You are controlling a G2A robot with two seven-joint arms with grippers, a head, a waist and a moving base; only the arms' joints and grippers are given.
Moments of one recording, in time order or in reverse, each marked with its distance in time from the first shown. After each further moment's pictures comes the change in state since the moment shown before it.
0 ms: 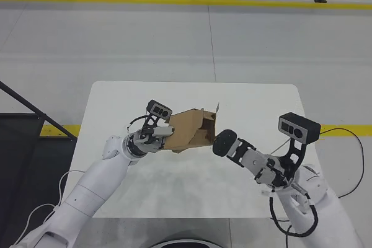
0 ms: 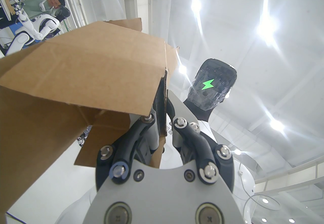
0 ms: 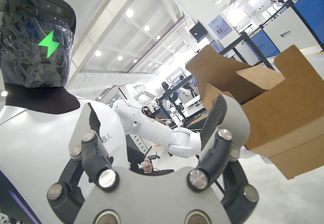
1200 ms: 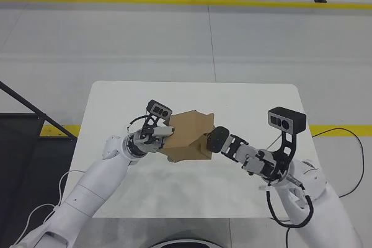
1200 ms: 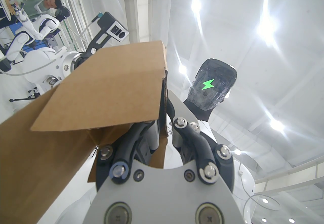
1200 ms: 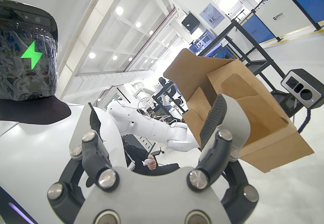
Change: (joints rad) left arm 0.000 0.000 0.000 0.000 0.000 0.000 0.000; right arm 0.039 -0.021 -0.013 0.024 -0.045 0.114 0.034
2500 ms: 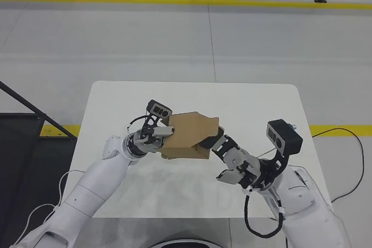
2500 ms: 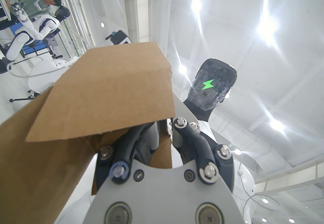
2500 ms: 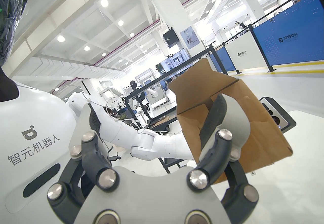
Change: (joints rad) left arm 0.000 0.000 0.000 0.000 0.000 0.000 0.000; right arm -0.066 -0.045 -0.043 -0.061 -0.492 -0.130 -0.366
